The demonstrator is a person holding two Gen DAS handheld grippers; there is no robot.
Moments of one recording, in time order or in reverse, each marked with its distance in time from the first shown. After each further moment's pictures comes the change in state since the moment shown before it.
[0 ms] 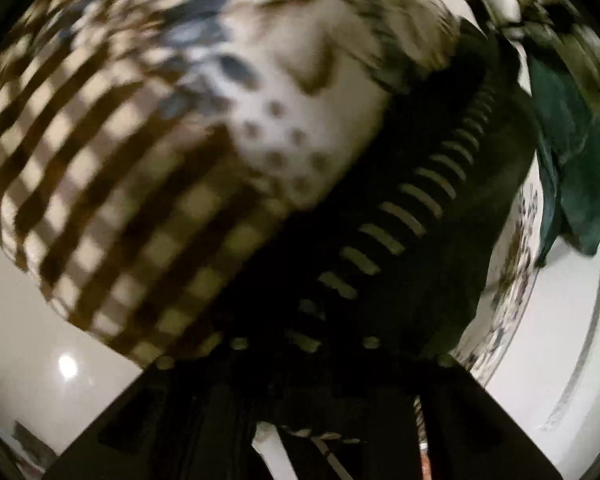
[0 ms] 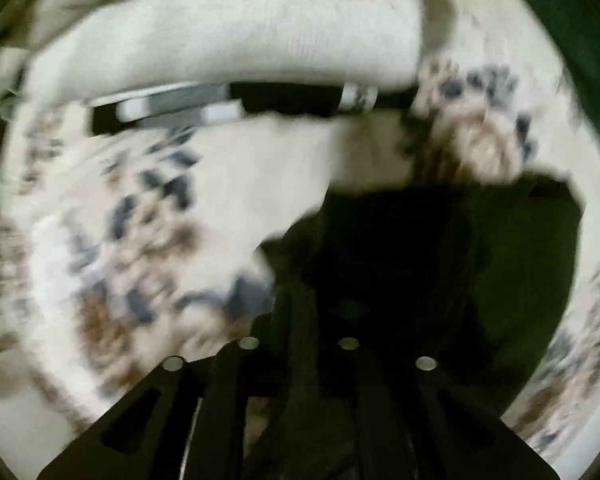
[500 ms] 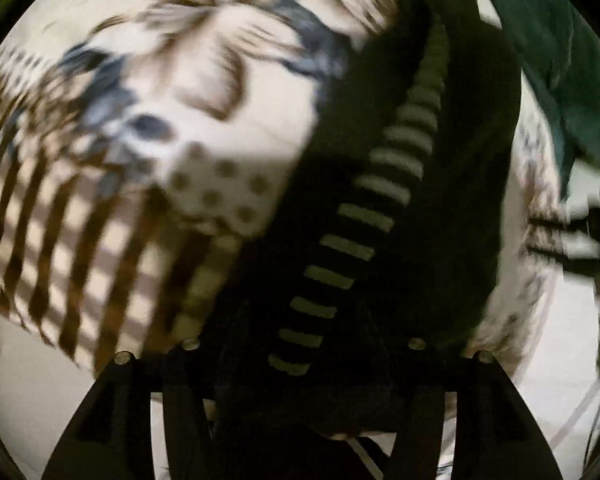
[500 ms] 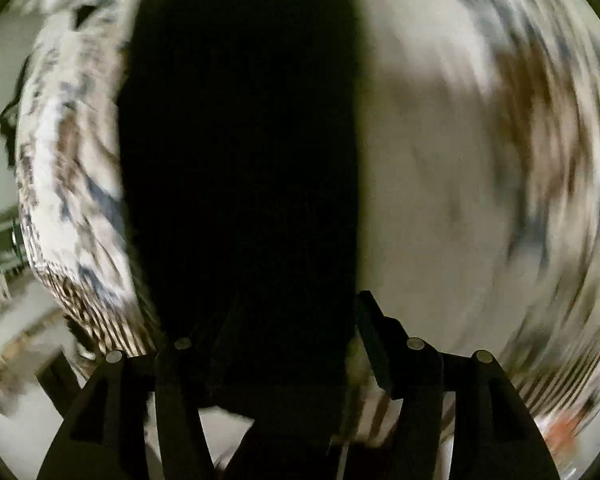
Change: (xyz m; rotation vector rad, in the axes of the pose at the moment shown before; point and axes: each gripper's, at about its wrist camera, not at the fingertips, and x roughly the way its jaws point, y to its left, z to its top) left arm 0.019 -0.057 0.000 0.336 0.032 0.174; right arm 0.026 -0.153 -0.338 0.210 0.171 0.109
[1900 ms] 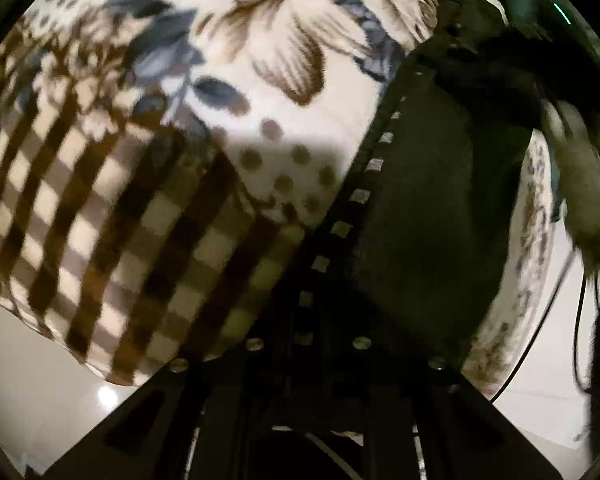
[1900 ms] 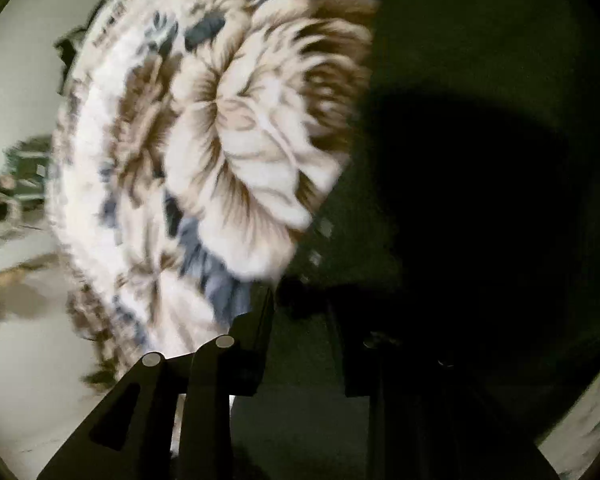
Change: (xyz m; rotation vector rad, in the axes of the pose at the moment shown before) left arm -0.043 0.120 0.001 -0.144 0.022 -0.126; right arm 0.071 0.195 0.106 -0.336 -0.061 0.112
